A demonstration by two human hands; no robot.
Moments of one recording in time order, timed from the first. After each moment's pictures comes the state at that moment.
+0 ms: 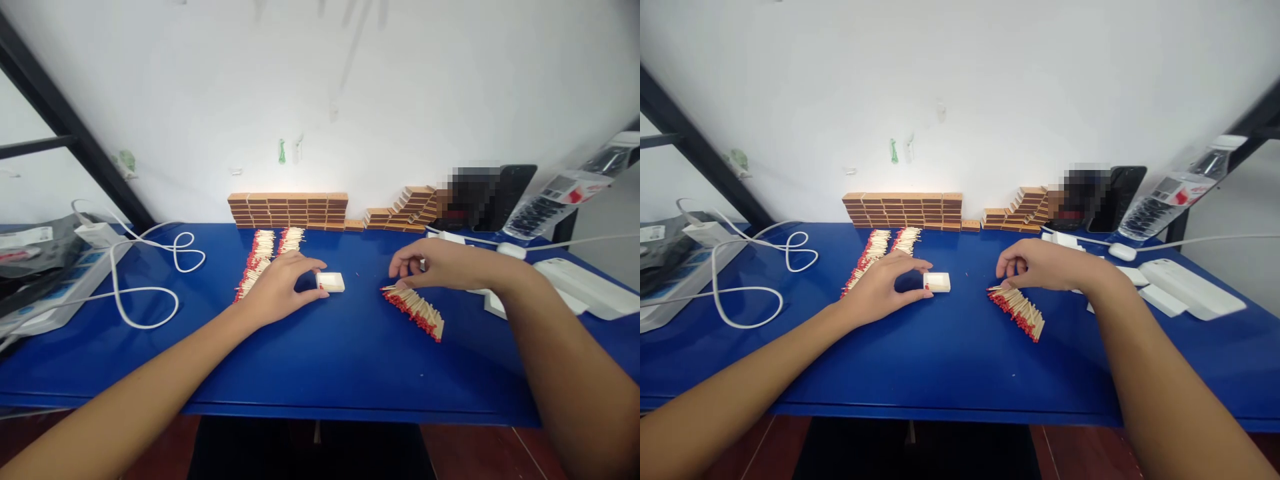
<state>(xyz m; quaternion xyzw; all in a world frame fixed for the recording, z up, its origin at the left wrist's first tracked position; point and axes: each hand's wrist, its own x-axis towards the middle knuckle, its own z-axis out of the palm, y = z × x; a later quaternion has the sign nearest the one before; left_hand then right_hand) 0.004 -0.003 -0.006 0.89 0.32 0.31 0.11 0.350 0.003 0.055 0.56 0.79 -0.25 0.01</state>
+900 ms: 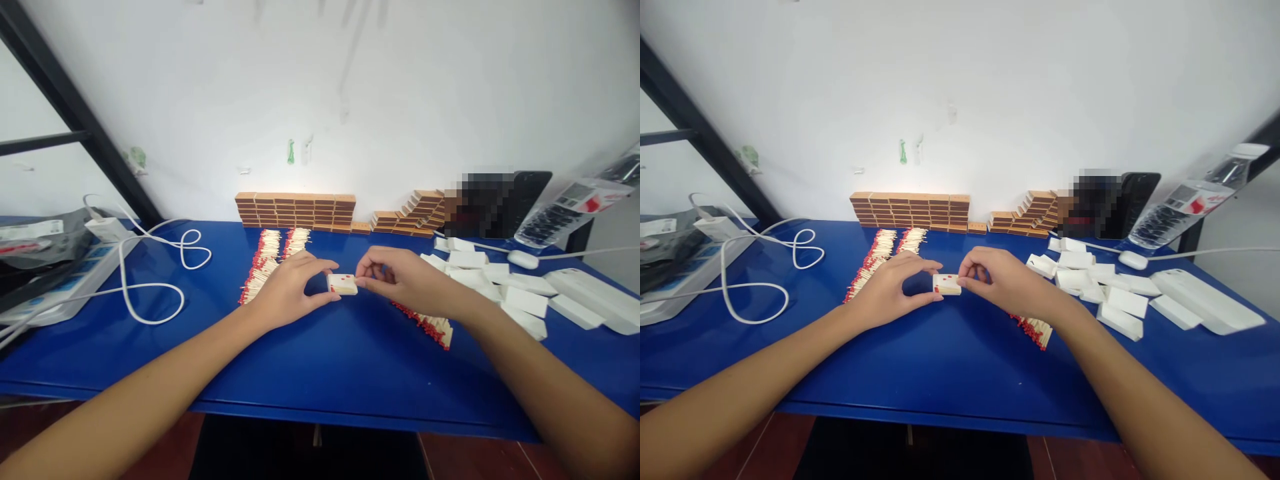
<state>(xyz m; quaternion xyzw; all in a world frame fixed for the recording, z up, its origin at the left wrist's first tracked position) 0.013 -0.008 -0.006 0.88 0.29 0.35 0.10 0.276 -0.020 0.040 0.46 0.83 -0.22 -0.20</state>
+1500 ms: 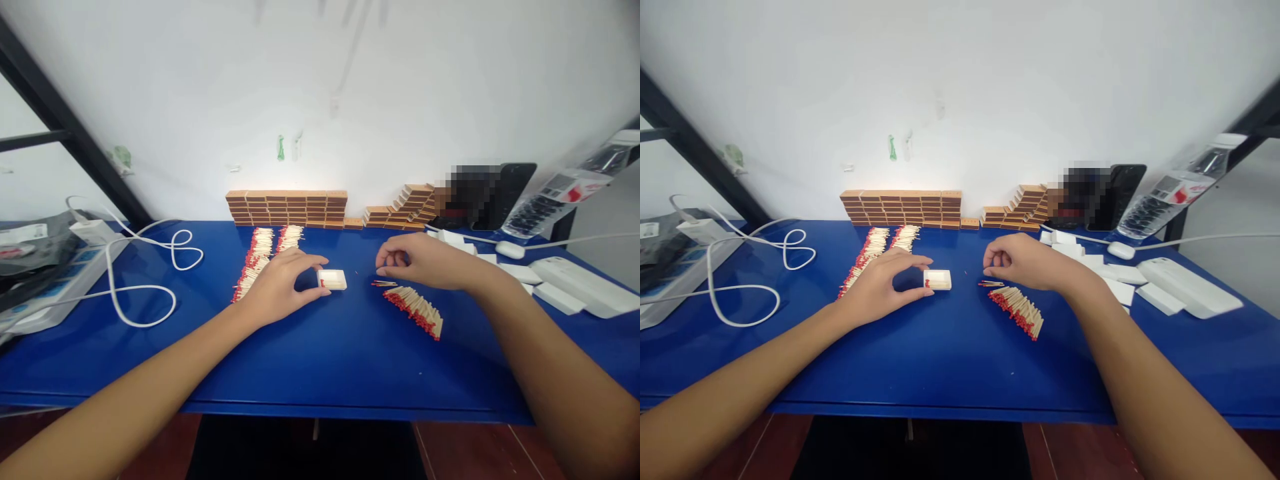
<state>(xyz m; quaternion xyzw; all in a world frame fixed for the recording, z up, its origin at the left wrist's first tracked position) 0.008 -0.007 -0.004 0.88 0.30 0.34 0.11 0.321 0.001 0.050 0.54 0.81 -0.20 -0.10</state>
